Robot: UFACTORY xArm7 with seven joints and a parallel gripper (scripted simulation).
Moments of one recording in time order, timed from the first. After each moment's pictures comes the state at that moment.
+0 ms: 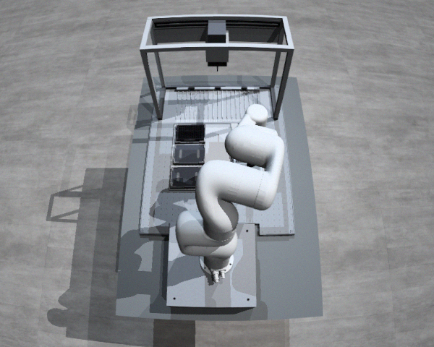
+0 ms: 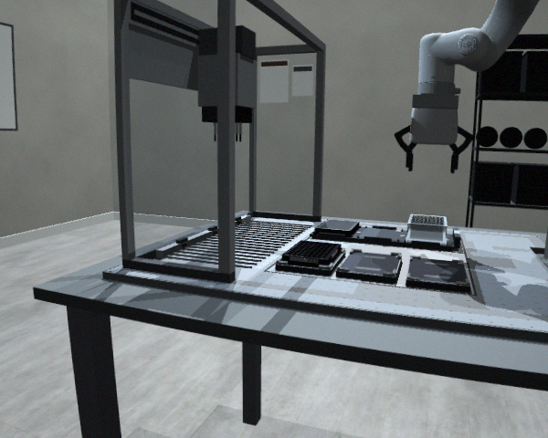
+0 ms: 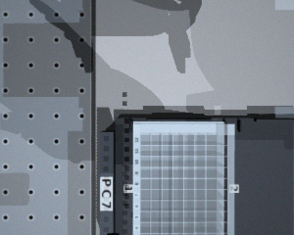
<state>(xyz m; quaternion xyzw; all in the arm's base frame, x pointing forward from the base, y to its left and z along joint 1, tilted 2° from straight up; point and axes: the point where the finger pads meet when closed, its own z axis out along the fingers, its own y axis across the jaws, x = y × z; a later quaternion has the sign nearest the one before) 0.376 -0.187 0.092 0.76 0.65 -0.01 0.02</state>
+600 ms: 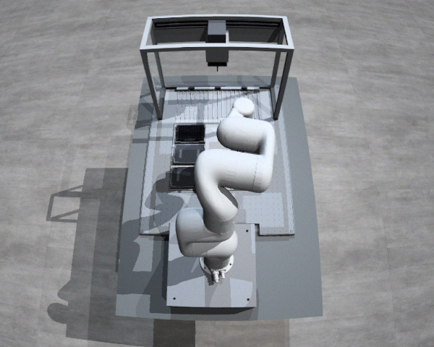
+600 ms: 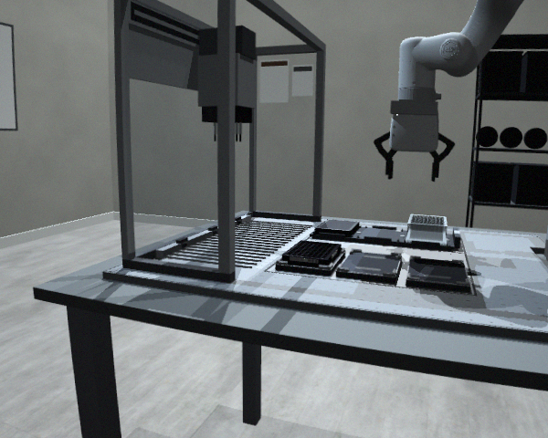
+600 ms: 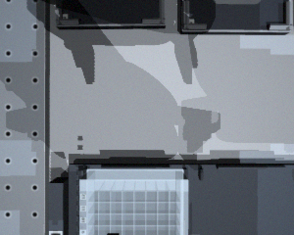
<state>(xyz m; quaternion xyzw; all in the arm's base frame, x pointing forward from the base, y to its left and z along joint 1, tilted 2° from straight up) 0.422 -0.152 0.075 0.76 0.65 -0.01 0.02</state>
